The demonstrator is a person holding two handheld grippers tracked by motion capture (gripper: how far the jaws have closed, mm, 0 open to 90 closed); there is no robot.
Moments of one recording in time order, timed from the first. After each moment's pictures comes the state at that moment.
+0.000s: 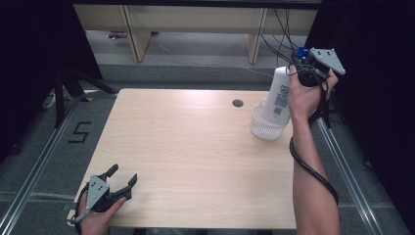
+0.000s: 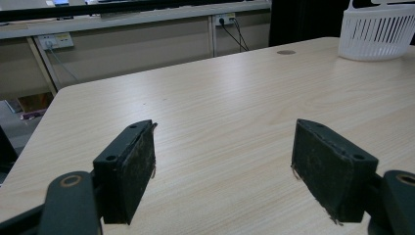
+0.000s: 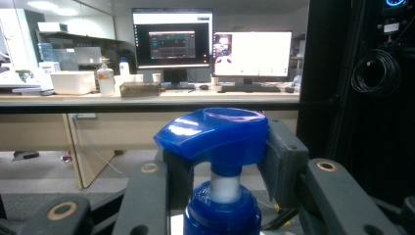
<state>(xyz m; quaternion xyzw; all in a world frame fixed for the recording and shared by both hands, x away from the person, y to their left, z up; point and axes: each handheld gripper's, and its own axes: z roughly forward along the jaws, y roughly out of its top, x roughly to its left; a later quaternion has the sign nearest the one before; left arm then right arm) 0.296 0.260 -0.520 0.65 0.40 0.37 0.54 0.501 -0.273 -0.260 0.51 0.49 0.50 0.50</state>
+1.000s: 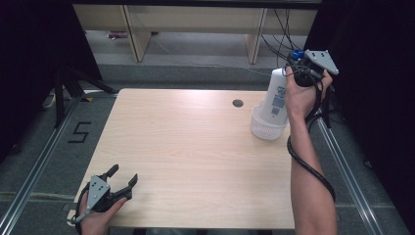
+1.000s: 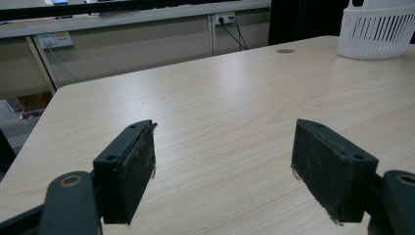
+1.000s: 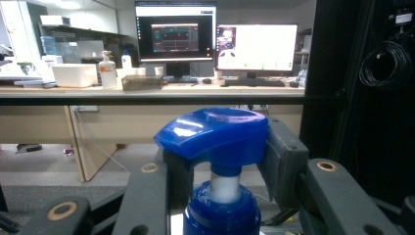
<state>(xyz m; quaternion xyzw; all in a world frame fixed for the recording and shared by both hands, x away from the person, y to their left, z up) 0.295 0.259 -0.521 0.65 0.40 0.37 0.53 0.516 -0.273 -0.274 0.51 0.50 0.49 0.49</state>
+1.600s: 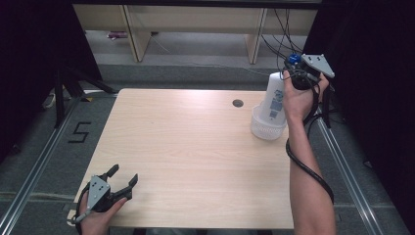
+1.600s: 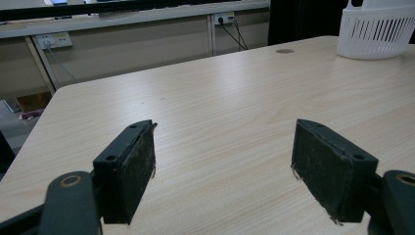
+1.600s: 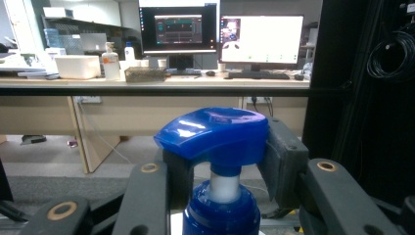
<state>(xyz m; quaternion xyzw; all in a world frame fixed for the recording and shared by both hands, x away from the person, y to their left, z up) 0.296 0.259 -0.521 0.65 0.40 0.37 0.53 0.519 -0.272 -0.287 0.51 0.51 0.49 0.48</state>
